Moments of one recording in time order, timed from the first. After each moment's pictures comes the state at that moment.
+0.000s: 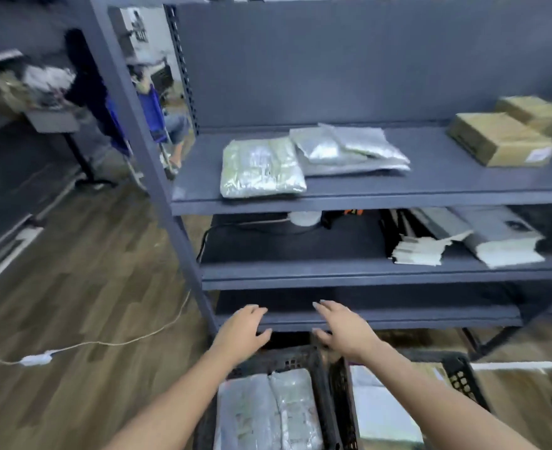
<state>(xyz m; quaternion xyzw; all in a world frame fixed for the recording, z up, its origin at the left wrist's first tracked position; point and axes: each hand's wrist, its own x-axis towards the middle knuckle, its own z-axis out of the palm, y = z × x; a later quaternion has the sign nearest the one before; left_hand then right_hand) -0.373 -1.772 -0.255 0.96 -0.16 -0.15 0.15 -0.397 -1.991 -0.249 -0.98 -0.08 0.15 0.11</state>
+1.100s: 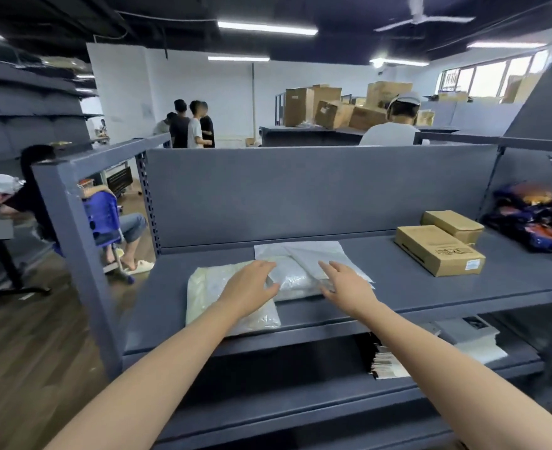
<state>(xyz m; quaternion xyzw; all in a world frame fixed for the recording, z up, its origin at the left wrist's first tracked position) -0.163 -1.857 -0.033 0.93 -0.30 0.08 0.20 -0.216 -2.064 -0.040 -0.99 0.04 -0.08 0.07</state>
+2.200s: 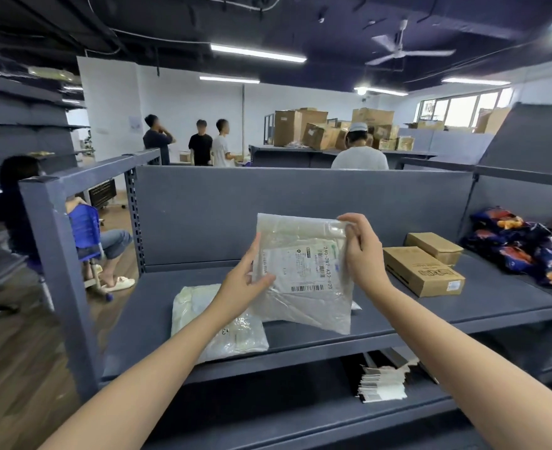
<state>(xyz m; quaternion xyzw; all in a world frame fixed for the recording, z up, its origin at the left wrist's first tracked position) -0.172 -1.856 -0.002 0.76 -0.32 0.02 0.56 -0.234 -2.061 0.050 -0.79 0.00 -0.42 0.45</state>
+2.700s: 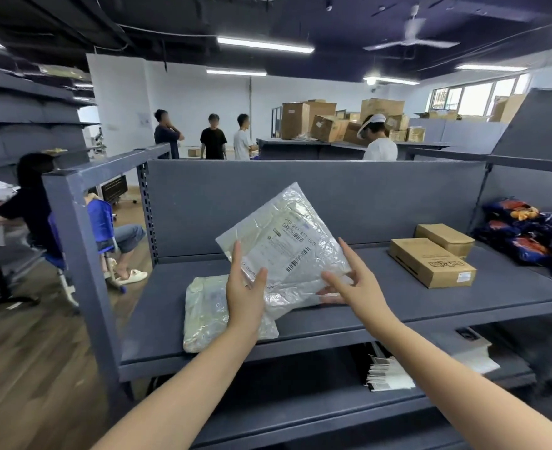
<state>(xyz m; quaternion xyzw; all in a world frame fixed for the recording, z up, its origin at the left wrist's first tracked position) -0.211 -1.871 -0.020 0.62 -0.12 0.13 0.77 -0.271 -2.040 -0.002 -0.74 -0.01 -0.23 0.63</state>
